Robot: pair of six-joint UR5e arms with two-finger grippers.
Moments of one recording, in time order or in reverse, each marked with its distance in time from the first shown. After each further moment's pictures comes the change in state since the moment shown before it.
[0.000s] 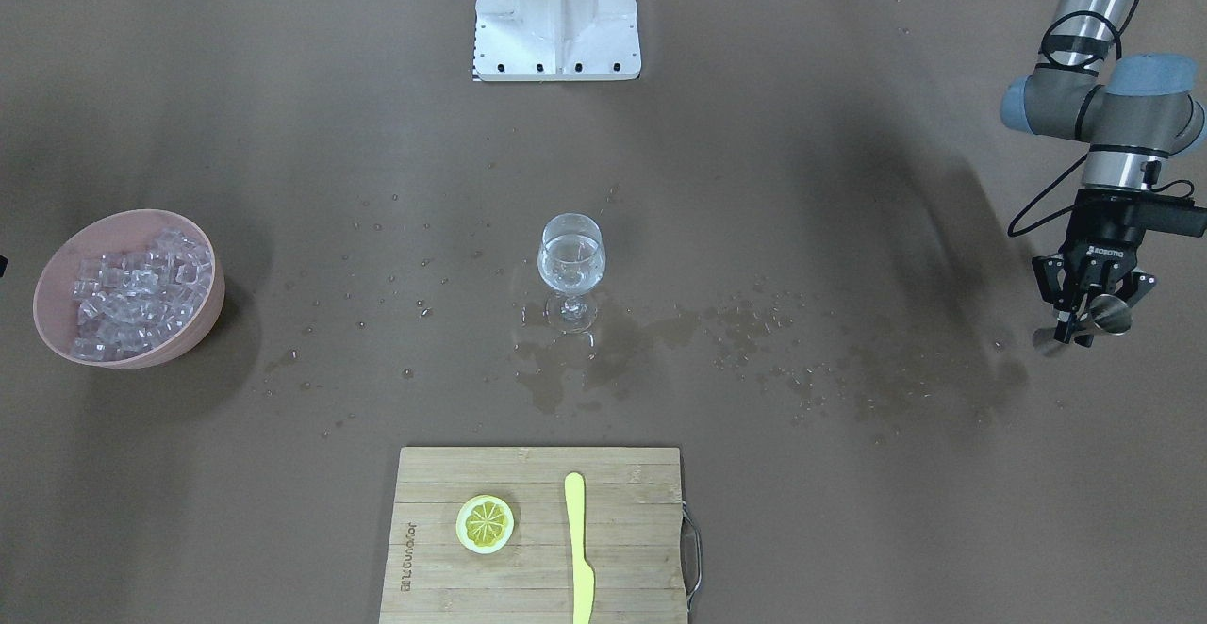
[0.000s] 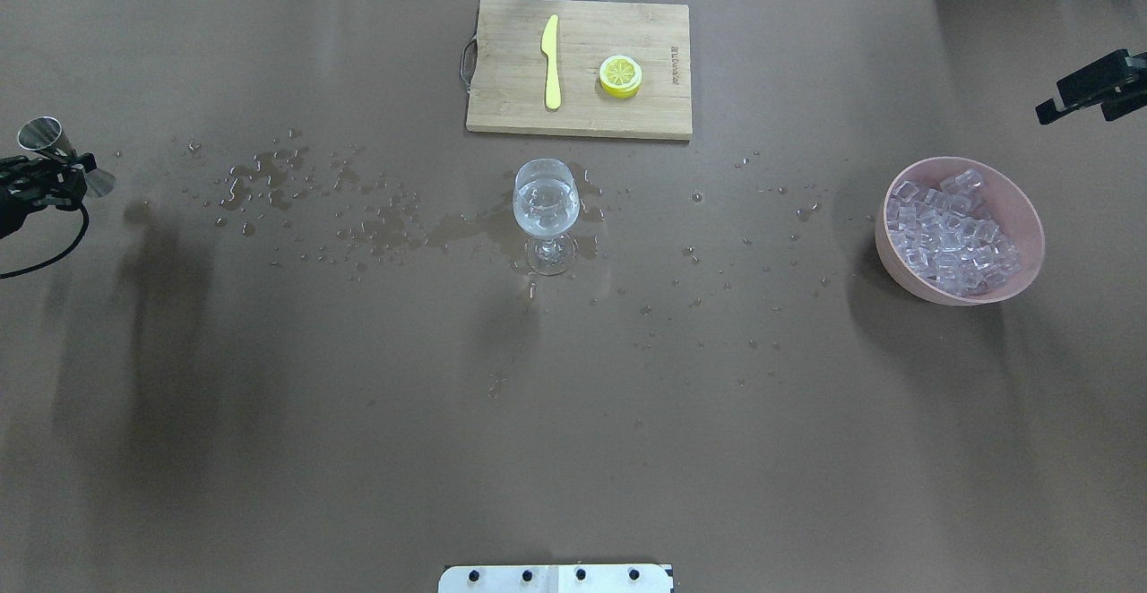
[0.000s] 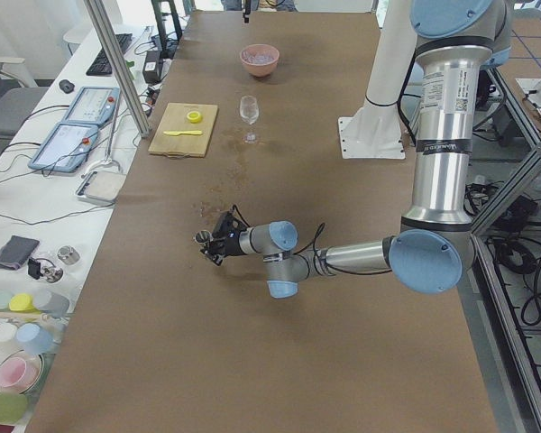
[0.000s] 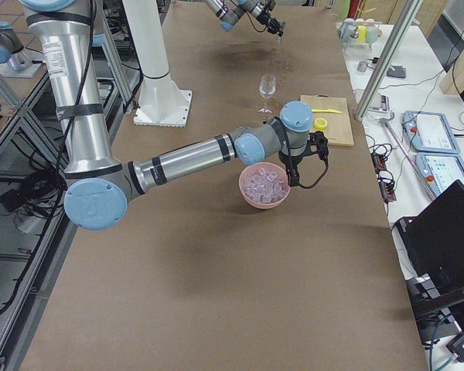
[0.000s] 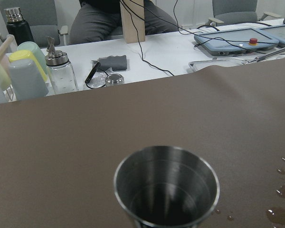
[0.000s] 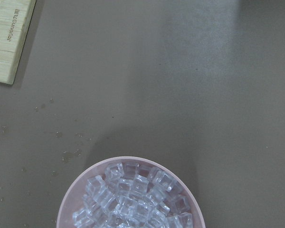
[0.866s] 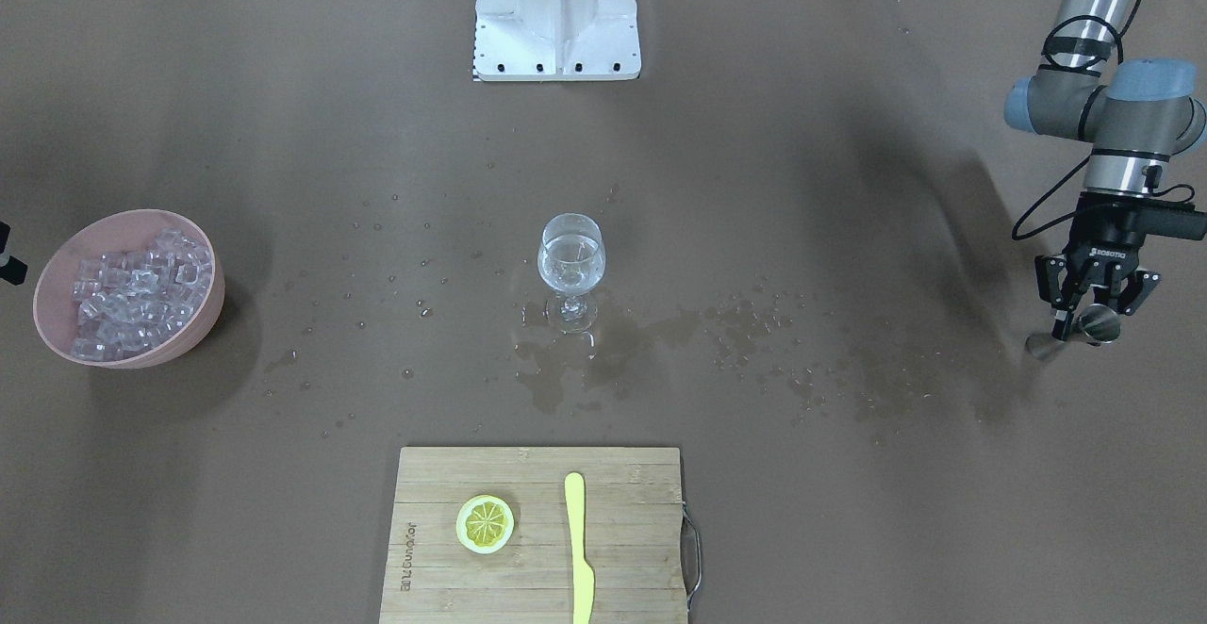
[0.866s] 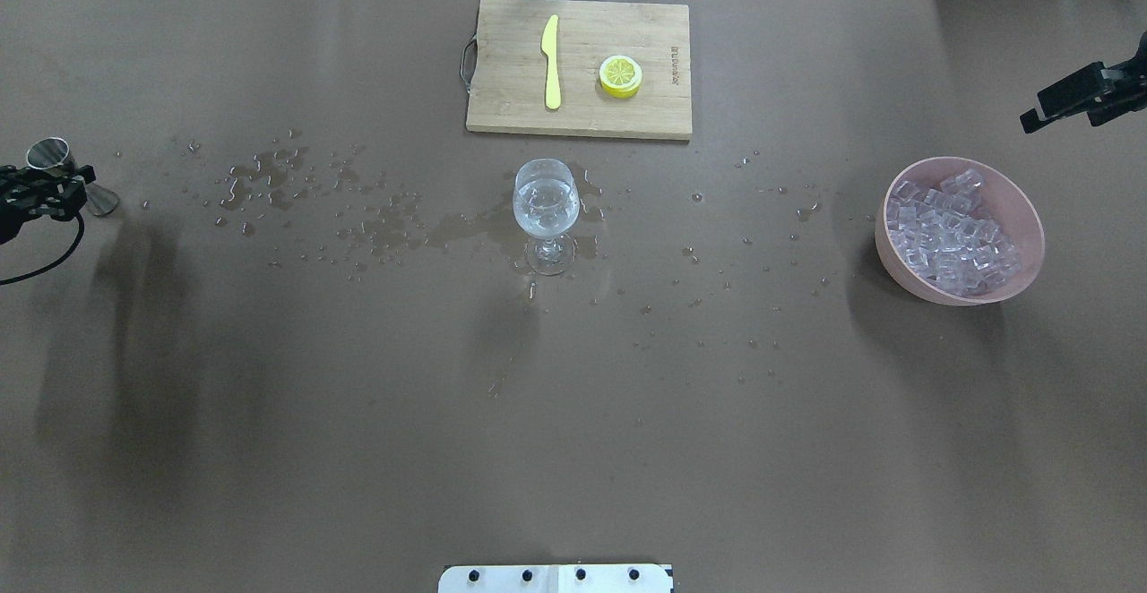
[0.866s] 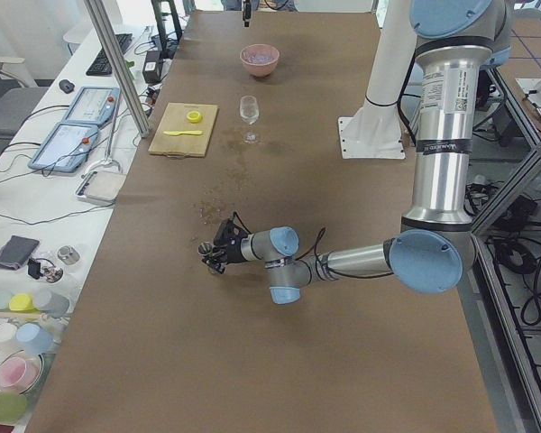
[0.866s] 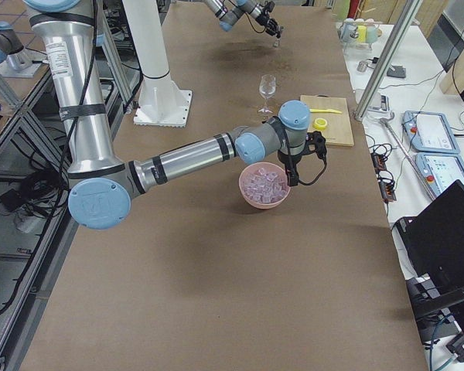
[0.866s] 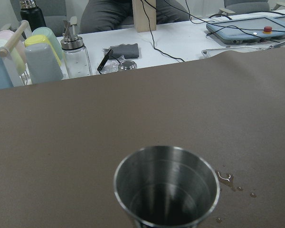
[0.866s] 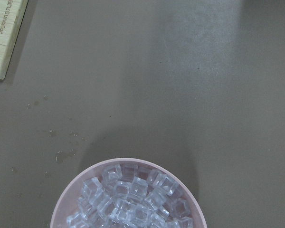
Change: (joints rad) left arm 0.005 0.000 0.029 -0.002 -0.001 -0.009; right arm -0.032 0.001 0.002 0.003 -0.045 0.004
